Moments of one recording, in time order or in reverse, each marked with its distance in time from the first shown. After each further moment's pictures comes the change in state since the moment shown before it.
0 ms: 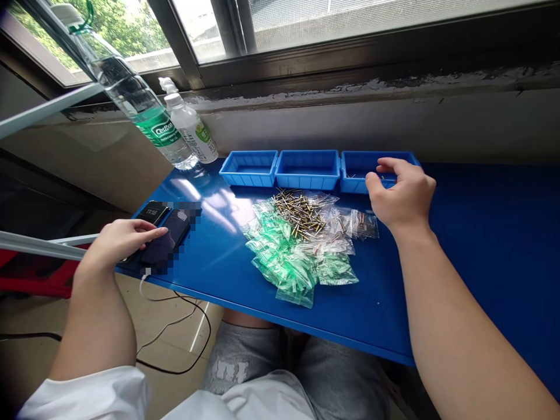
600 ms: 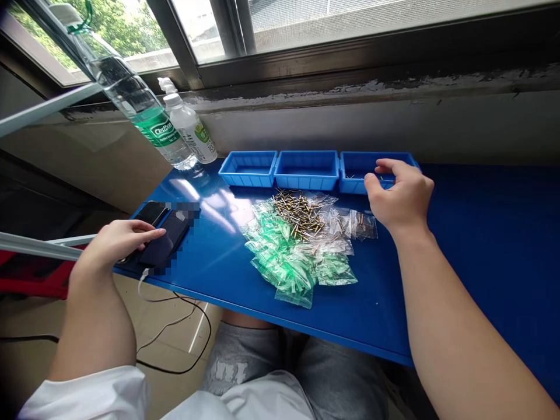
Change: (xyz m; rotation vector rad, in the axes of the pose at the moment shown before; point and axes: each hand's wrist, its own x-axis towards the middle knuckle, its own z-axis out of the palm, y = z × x) left_hand -0.006 0.003 -0.002 -0.081 -0.029 -0.048; right_hand -0.001 -0.001 0.000 0.005 -0.005 -0.002
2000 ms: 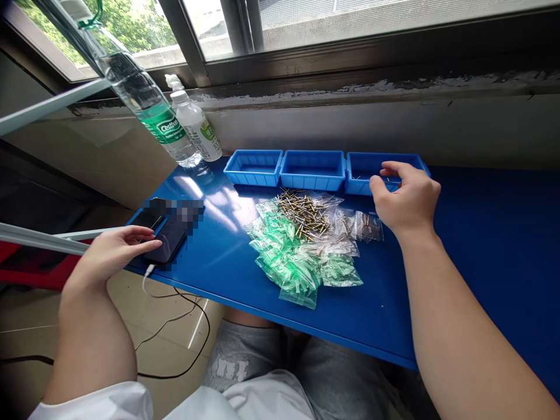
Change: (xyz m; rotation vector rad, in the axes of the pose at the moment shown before) left_hand -0.011 -0.044 0.010 -0.174 0.047 0.143; right_hand -0.001 -0.004 -0.001 -0.026 -0.026 0.033
